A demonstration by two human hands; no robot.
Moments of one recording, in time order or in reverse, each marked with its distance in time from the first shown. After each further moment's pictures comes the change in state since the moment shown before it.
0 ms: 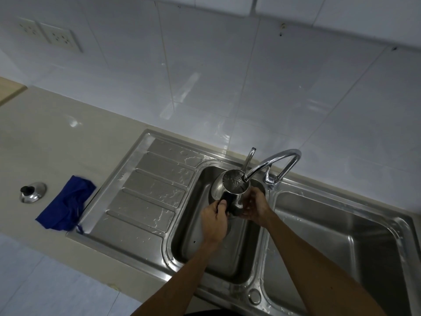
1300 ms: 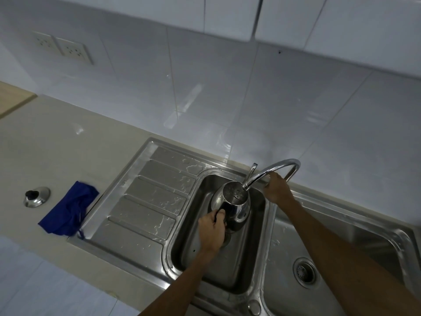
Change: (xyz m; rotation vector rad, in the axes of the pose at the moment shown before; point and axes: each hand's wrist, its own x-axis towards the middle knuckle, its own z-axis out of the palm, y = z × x) left_hand -0.003 0.005 -0.011 0.016 -0.033 -0.065; right_hand -0.008 -0.090 -0.028 -1.242 0.390 -0.588
